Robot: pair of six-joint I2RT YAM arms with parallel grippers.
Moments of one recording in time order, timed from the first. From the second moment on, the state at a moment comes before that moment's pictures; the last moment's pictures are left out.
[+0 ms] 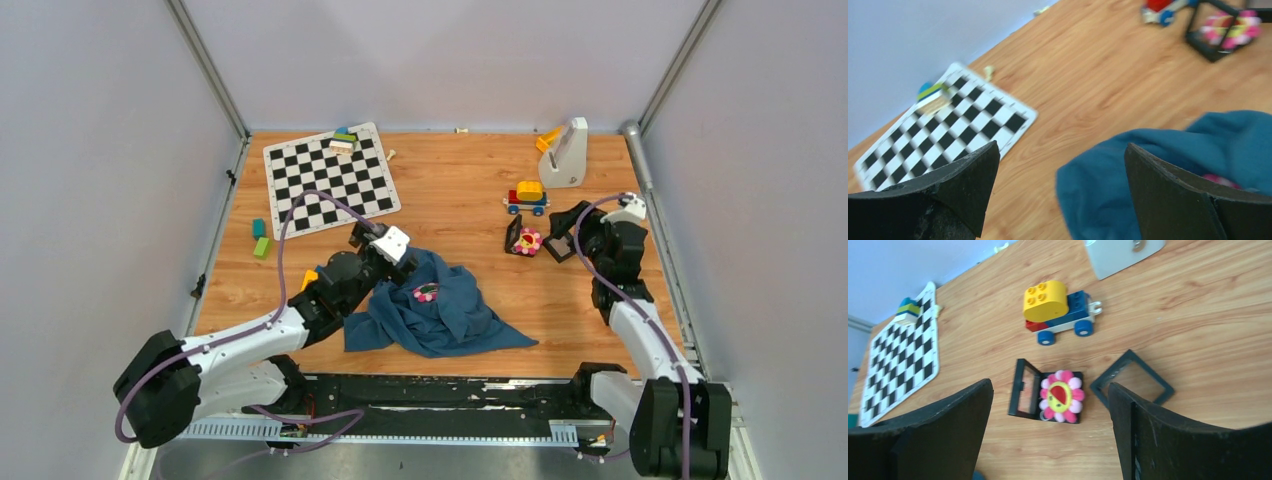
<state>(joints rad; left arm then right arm) -0.84 1.05 0.45 0.48 -0.28 0.29 -0.05 1.03 0.49 0.26 -0.15 0.51</state>
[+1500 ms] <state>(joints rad) 0.03 1.25 0.19 0.95 -0.15 0.05 -0.12 1.39 0.20 1.06 -0.17 0.13</state>
